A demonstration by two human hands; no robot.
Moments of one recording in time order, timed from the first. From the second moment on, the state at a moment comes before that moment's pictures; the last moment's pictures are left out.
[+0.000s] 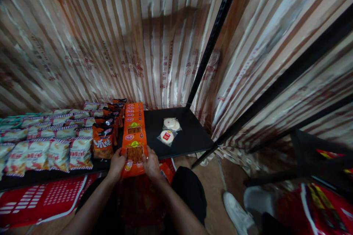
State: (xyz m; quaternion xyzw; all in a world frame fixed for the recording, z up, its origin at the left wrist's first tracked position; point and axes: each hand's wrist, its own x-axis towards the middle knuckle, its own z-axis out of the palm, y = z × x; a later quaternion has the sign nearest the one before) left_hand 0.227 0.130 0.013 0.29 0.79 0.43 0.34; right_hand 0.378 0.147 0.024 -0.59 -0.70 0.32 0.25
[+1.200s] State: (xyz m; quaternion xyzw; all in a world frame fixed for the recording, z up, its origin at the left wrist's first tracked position) left_hand 0.219 0.176 0.014 0.35 0.84 0.32 0.28; right_hand 0.363 0.193 0.019 -0.60 -0.70 0.31 0.25
